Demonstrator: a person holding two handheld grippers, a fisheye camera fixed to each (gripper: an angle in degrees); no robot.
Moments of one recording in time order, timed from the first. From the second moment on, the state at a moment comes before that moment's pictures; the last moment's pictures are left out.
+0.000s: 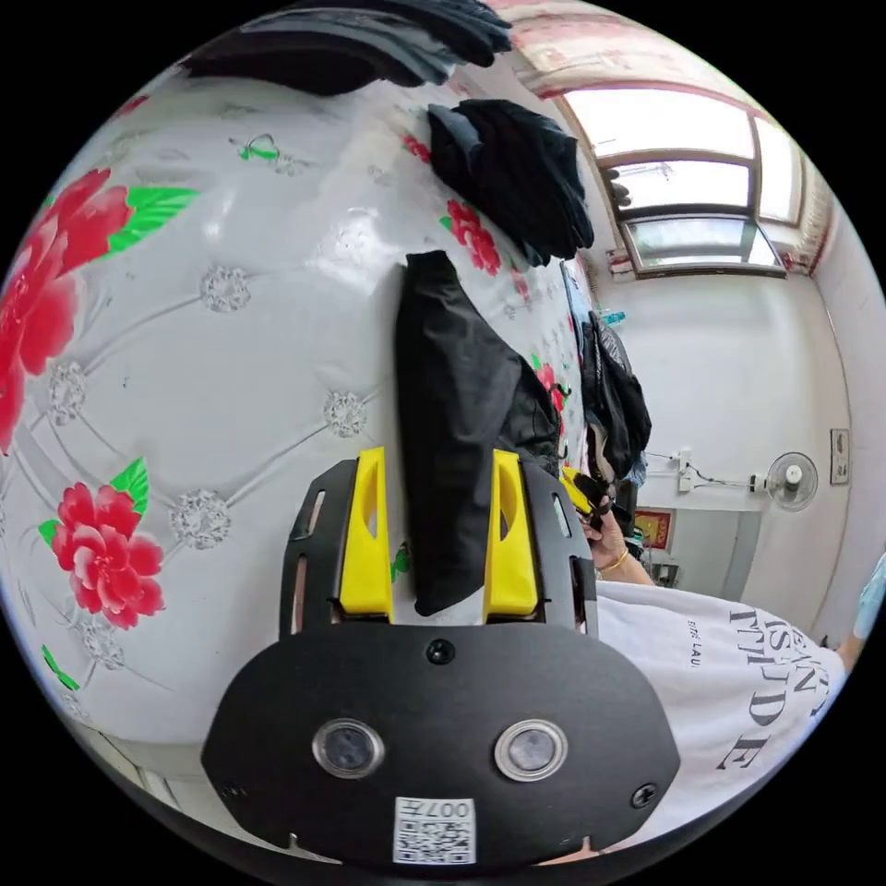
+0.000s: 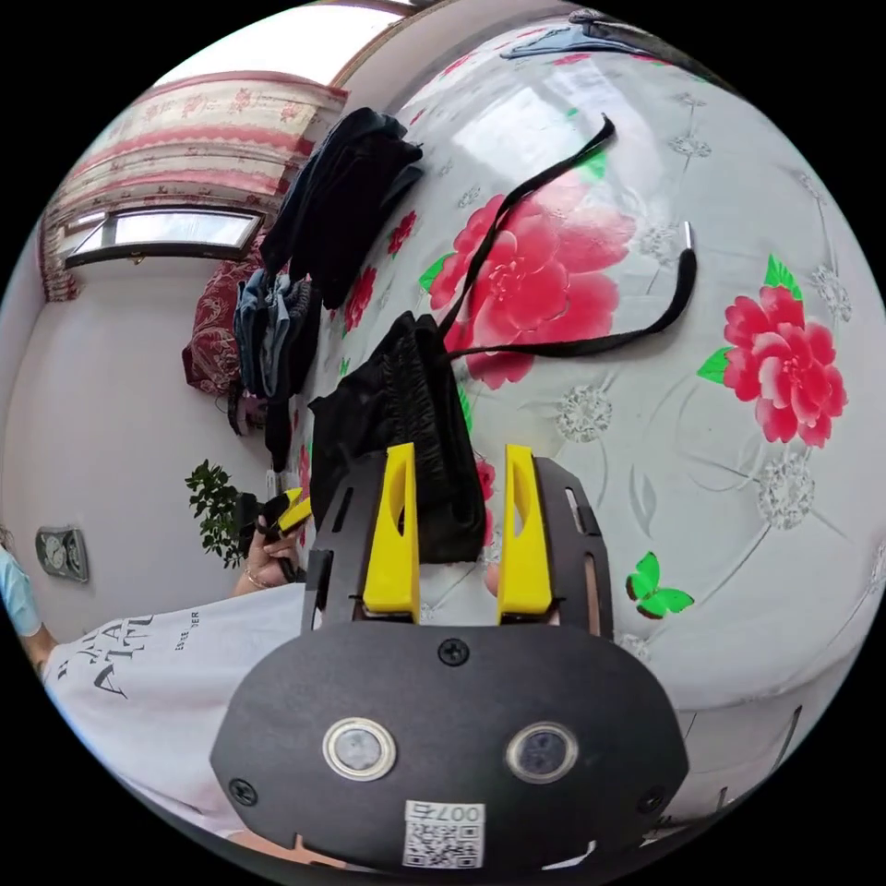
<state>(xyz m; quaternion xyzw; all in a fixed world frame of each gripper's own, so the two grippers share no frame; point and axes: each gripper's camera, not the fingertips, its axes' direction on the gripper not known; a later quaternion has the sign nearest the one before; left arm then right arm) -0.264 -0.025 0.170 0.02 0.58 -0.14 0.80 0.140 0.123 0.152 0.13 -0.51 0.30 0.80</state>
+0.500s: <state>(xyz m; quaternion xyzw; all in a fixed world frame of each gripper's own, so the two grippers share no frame) -0.266 -0.174 0.127 0.09 0.66 -0.07 0.74 0.232 -0.002 0.072 0.12 -0.64 0.14 0.75</state>
